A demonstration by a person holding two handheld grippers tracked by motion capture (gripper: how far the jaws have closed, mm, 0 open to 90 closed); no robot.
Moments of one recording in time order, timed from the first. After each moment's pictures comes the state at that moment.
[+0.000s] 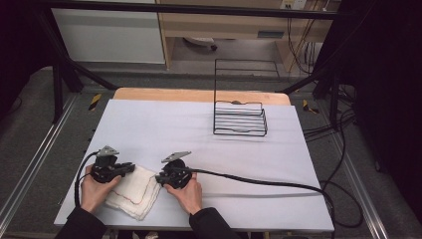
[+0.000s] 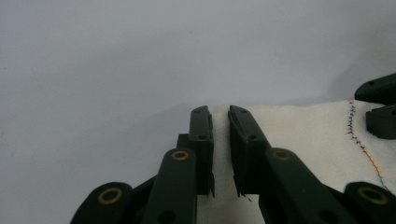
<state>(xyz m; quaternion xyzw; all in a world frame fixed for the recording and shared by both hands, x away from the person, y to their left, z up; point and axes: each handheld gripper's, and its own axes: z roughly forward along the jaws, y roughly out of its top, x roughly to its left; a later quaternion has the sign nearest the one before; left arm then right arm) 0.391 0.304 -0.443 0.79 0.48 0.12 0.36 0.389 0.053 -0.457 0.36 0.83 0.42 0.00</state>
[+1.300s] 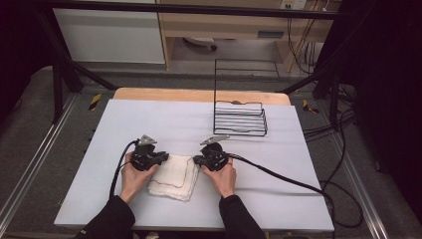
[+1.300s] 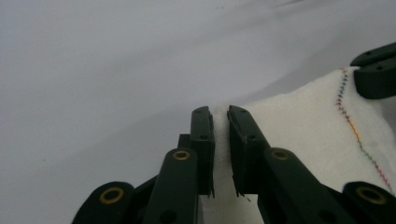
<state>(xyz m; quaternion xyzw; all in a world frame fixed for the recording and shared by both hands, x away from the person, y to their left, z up) 0.429 0.203 -0.442 0.79 0.46 0.12 0.39 0.433 -0.048 -0.441 0.41 0.82 0.40 0.07</state>
